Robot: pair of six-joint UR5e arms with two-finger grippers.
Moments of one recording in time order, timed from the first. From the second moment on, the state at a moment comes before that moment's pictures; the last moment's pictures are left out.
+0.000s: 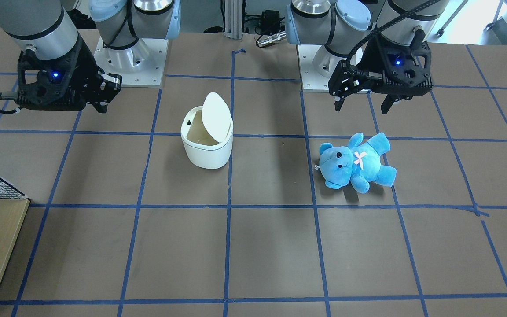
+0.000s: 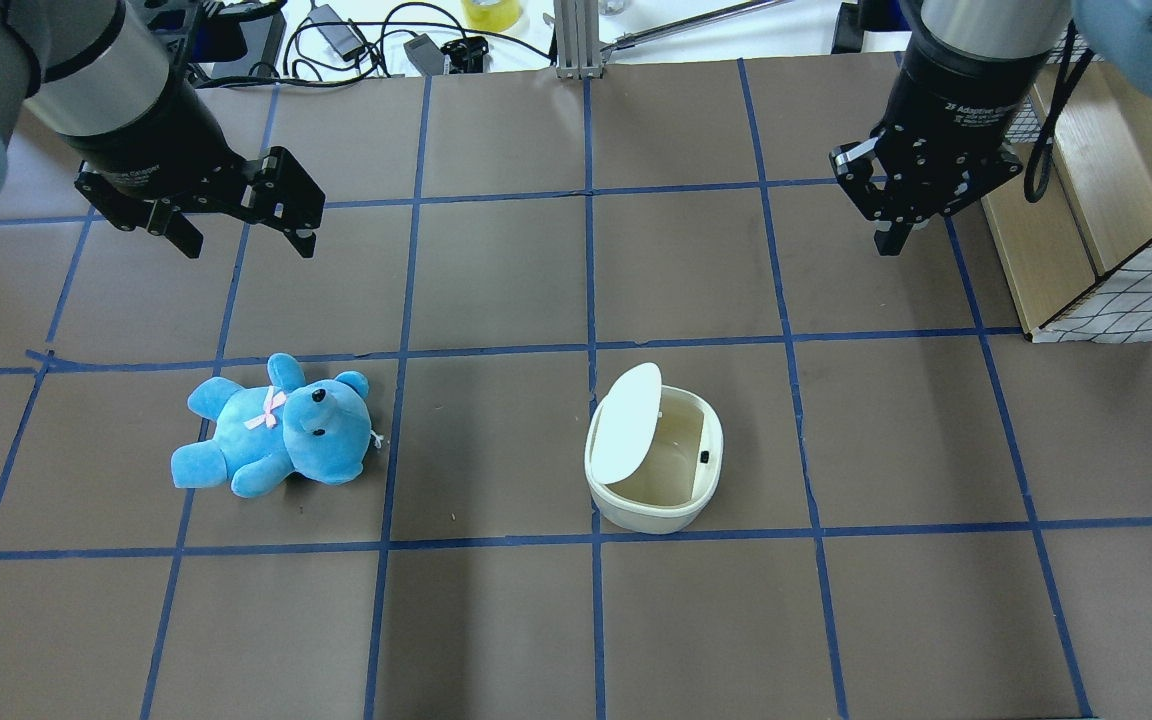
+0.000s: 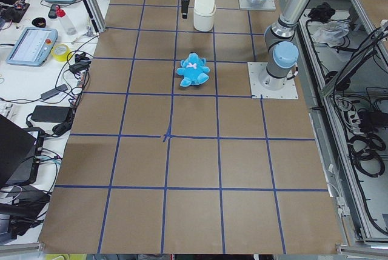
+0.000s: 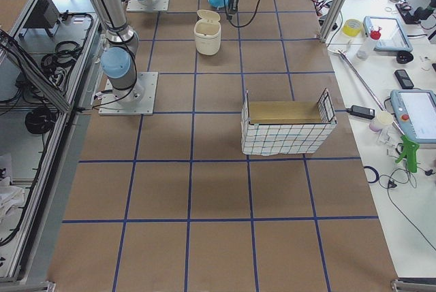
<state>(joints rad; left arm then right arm) -1.54 -1.52 -1.60 -1.55 1.57 0.07 1.56 -1.51 1.47 -1.39 -1.57 -0.02</state>
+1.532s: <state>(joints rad) -1.54 -1.52 -1.60 -1.55 1.57 0.07 1.56 -1.52 1.46 -1.43 -1.58 -0.03</state>
